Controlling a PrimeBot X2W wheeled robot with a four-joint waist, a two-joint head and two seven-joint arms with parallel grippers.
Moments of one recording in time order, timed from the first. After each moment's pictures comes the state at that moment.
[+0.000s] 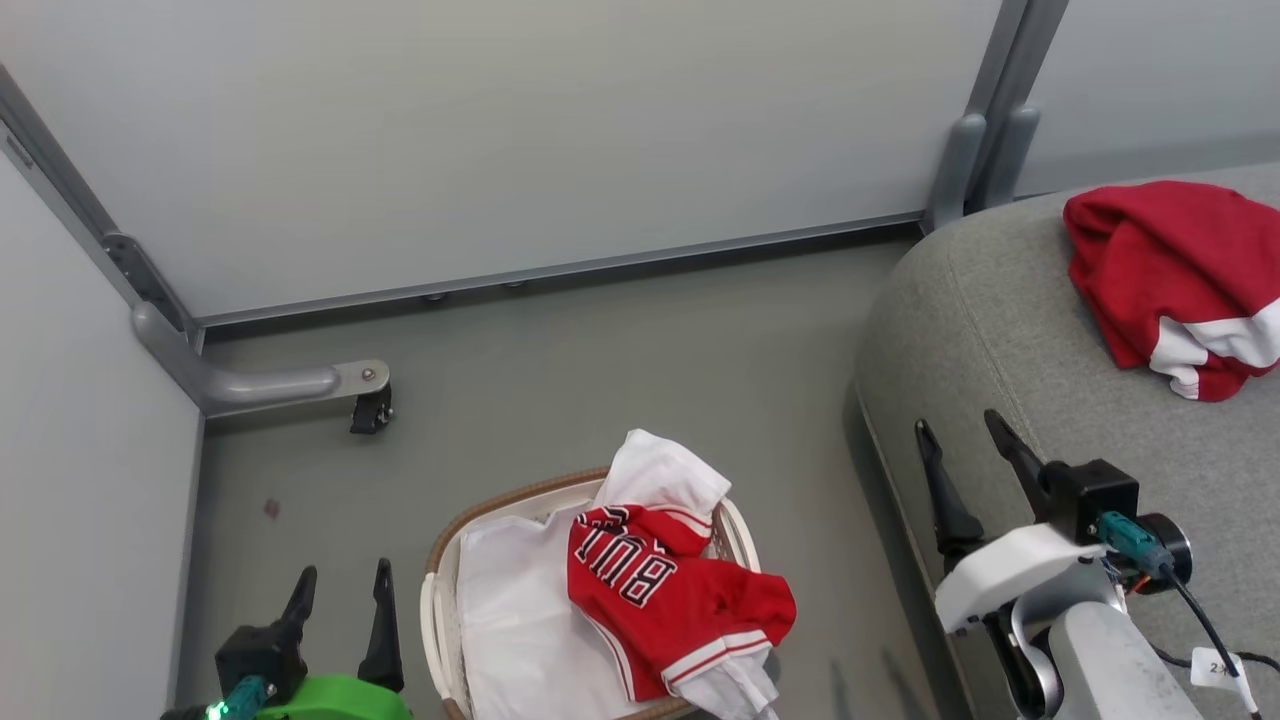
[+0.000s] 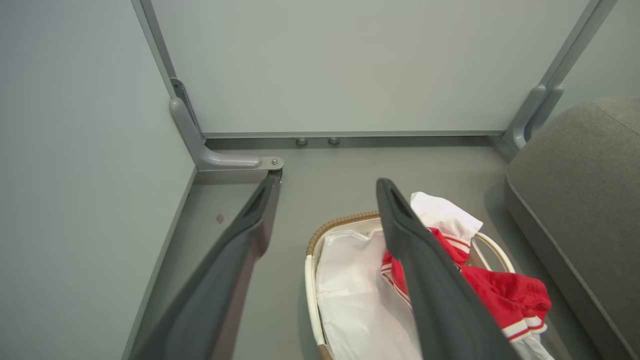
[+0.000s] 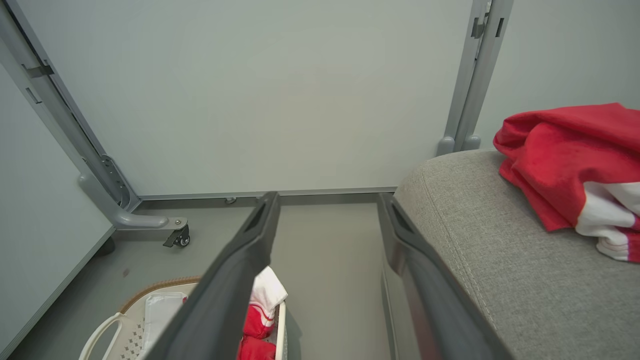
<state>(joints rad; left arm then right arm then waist) -0.03 0.05 -0.02 0.46 -0.17 -0.12 -0.26 -0.22 -0.05 0.05 0.42 0.15 0.13 -0.26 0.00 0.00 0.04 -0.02</state>
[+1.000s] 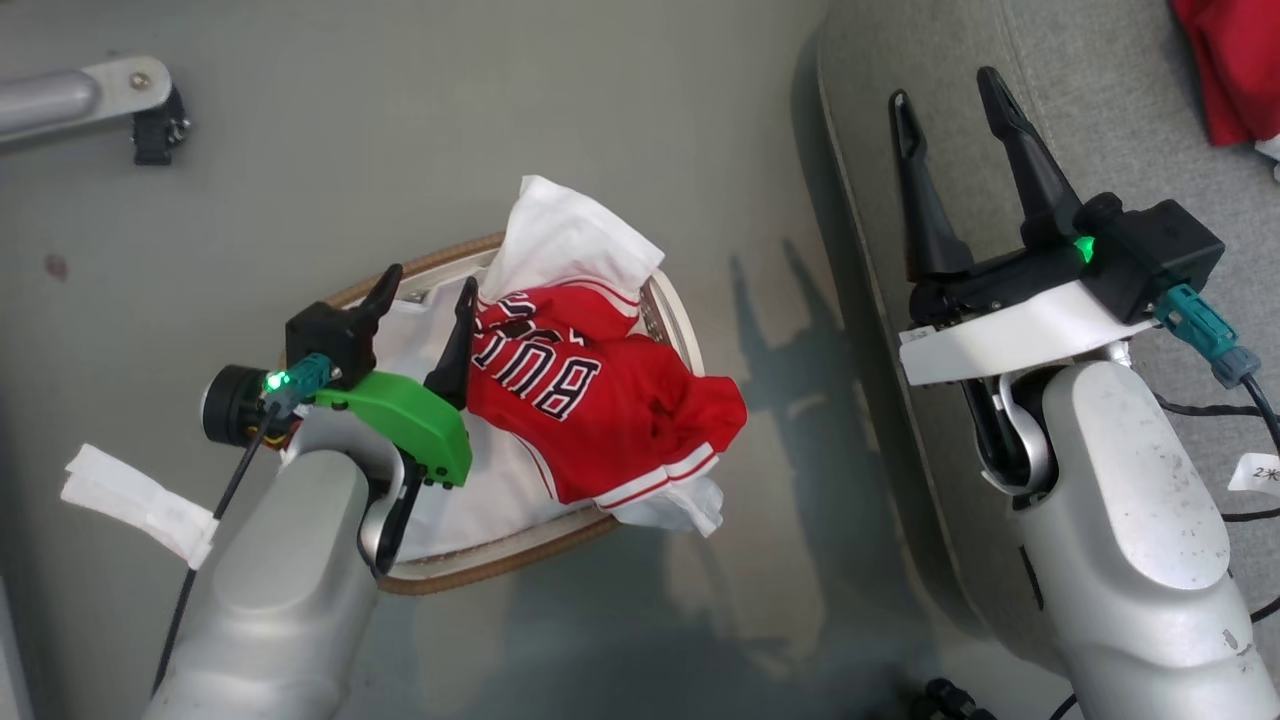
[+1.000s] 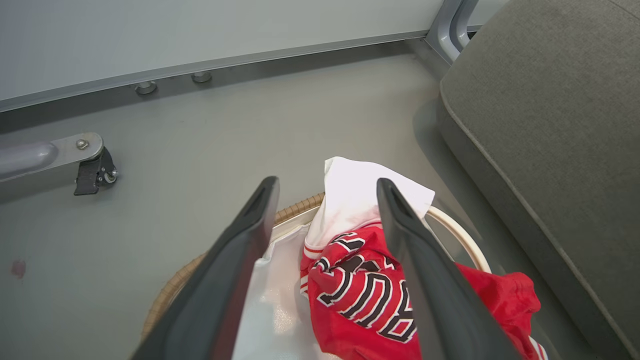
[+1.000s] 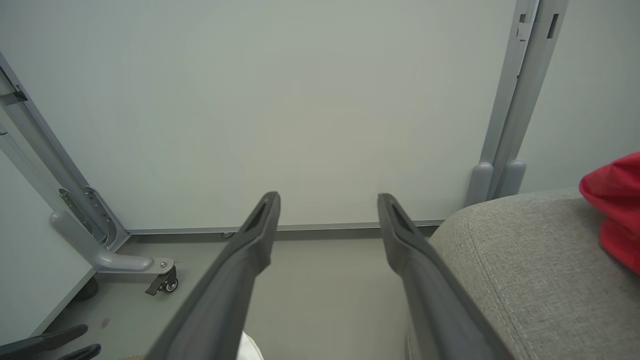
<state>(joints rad) -0.64 0.15 -0.45 0.76 -0.41 -0.13 -0.26 -0.55 -0.05 0.13 0.16 0.23 0.13 -0.26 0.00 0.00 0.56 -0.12</state>
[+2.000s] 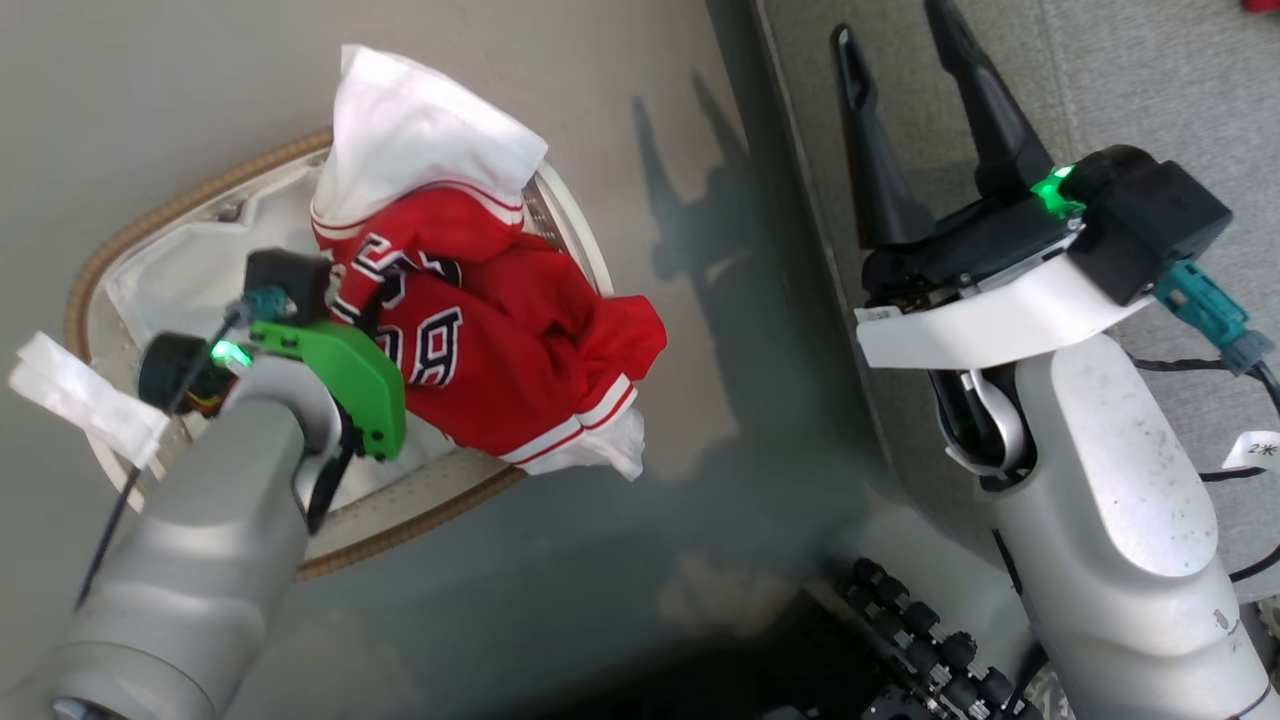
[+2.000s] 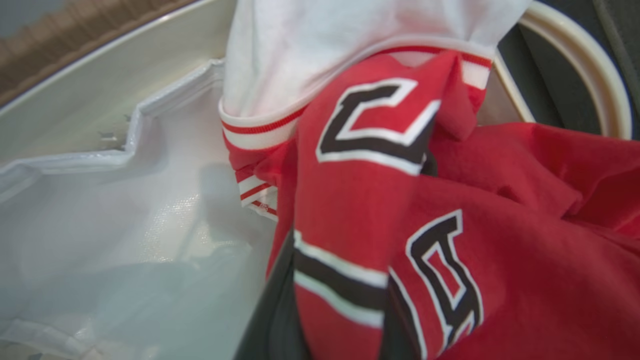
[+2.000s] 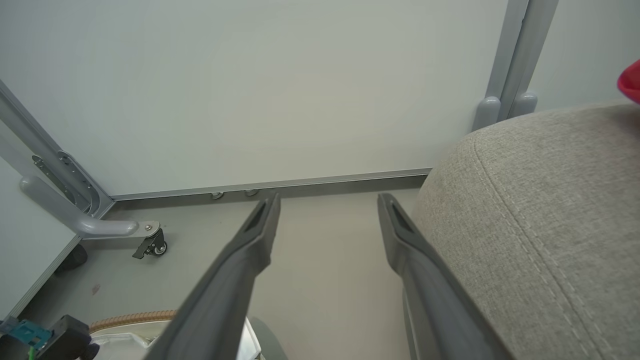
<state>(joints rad) -0.90 0.27 -0.93 1.05 -0.82 -0.13 -0.19 -0.61 -0.05 0.24 0.04 0.32 0.13 -0.26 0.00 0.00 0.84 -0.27</state>
